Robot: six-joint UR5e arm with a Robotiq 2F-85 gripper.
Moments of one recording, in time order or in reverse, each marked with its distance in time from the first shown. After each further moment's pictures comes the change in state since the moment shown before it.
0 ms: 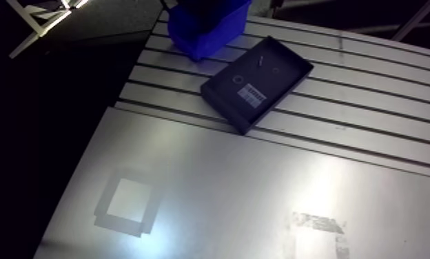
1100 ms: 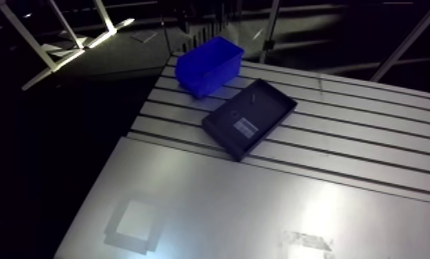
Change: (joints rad) arm -0.003 -0.175 -0.072 0.225 0.007 0.070
